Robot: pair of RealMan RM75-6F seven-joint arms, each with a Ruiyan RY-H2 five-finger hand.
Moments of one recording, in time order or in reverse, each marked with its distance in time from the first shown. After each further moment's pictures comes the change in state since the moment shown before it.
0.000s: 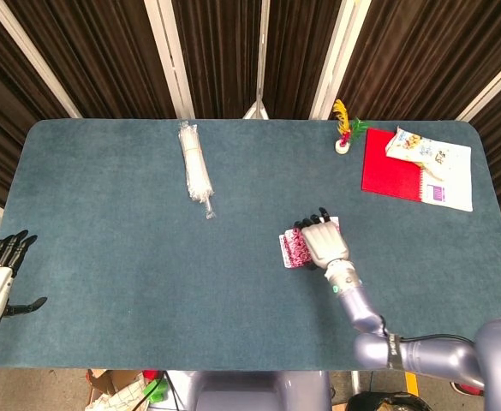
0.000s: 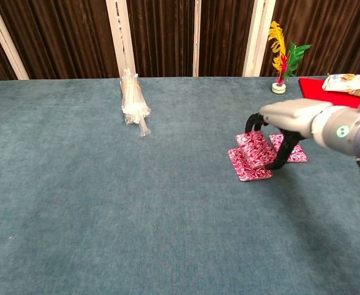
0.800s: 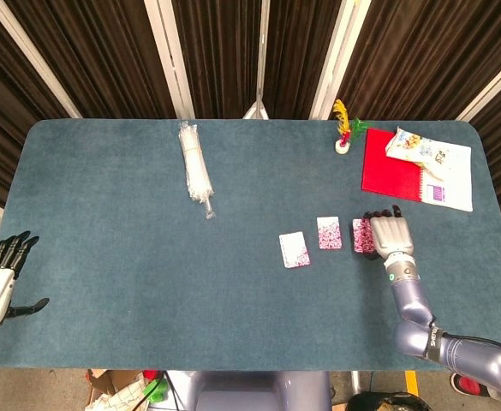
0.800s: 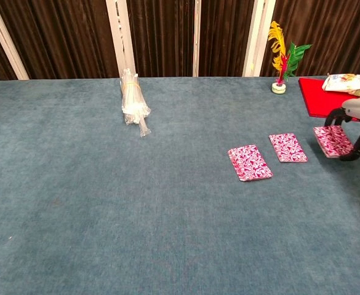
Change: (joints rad) left arm 0.008 -0.006 0.005 -0.015 0.016 0.020 0.014; right arm -0.115 0.083 -0.026 0.197 0.108 -0.075 0.101
